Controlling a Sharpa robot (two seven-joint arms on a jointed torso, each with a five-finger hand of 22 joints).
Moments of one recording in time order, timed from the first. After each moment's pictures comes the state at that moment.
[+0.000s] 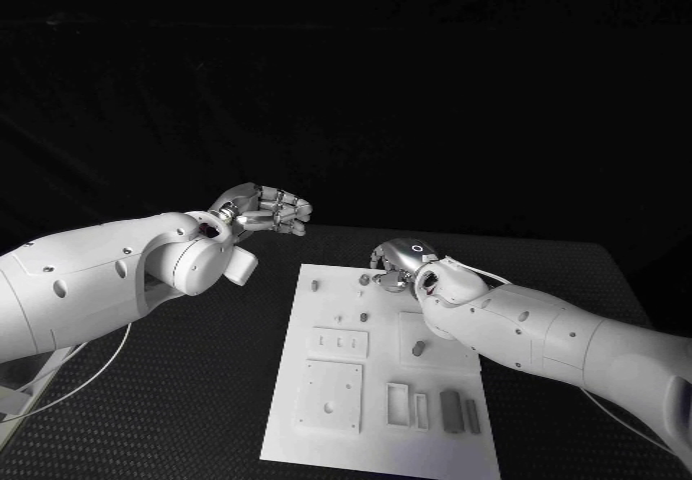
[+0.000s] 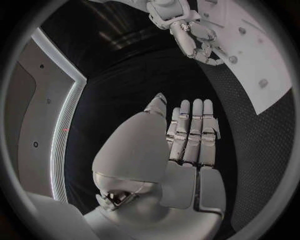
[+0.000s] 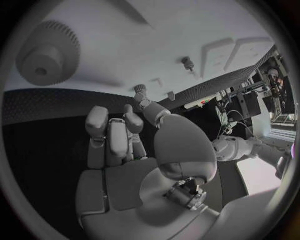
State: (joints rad) left arm 1.40 -0.85 -0.10 1.40 -0.27 -0.24 0.13; left_hand 1.57 -0.05 0.04 0.29 0.13 0.75 0.19 0.33 0.54 1.02 0.15 0.25 0.20 0.88 0.14 0.36 0.67 0.02 0.88 0.04 0.14 0.57; right arm 1.18 -0.35 -0.13 0.92 -1.57 -0.47 -0.12; right_hand 1.10 -0.04 0.57 -0.29 0.04 0.90 0.13 0.25 0.56 1.22 0.01 1.18 1.03 1.36 -0.10 1.42 1.16 0.15 1.23 -0.11 1.12 1.31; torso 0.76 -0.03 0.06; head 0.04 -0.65
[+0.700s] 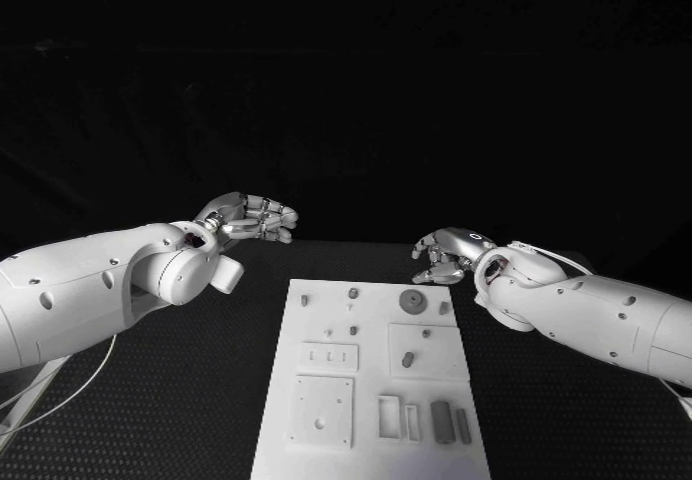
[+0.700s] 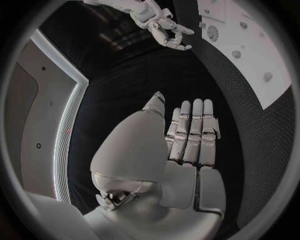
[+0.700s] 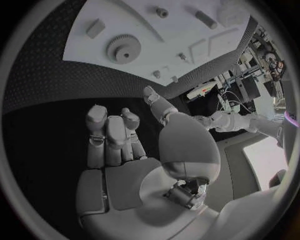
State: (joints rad) left arm 1.40 -0.86 -0.10 1.37 -0.27 -0.22 0.15; left_hand 1.54 -0.07 0.04 0.29 0.13 0.75 0.19 0.32 0.54 1.00 0.16 0.23 0.20 0.89 0.14 0.35 0.68 0.02 0.89 0.04 0.14 0.57; right arm 1.29 -0.63 -0.12 1.13 -1.40 -0.34 -0.02; right_hand 1.05 -0.14 0.48 -0.29 0.04 0.82 0.16 0.21 0.55 1.15 0.04 1.15 1.04 1.28 -0.07 1.36 1.08 0.14 1.18 -0.10 1.08 1.31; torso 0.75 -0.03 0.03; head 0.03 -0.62
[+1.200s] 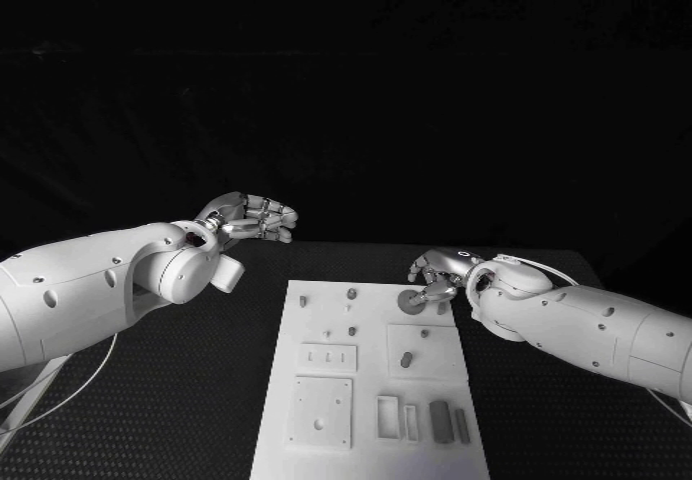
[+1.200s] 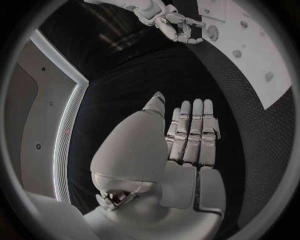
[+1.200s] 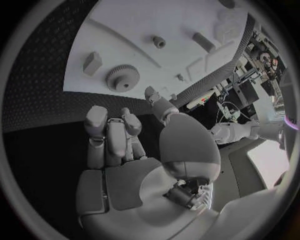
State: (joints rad) left arm 1.40 -0.85 -0.10 1.35 -0.27 -0.22 0.15; left_hand 1.54 -0.07 0.04 0.29 0.13 0.75 0.19 0.32 0.54 1.00 0.16 0.22 0.20 0.89 0.14 0.35 0.68 0.02 0.88 0.04 0.13 0.57; right arm 1.24 -0.59 -0.12 1.07 -1.44 -0.25 -0.02; right_hand 1.04 -0.14 0.47 -0.29 0.04 0.82 0.16 0.21 0.55 1.22 0.05 1.23 1.10 1.36 -0.06 1.43 1.19 0.14 1.22 -0.11 1.10 1.31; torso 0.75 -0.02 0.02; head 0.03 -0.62
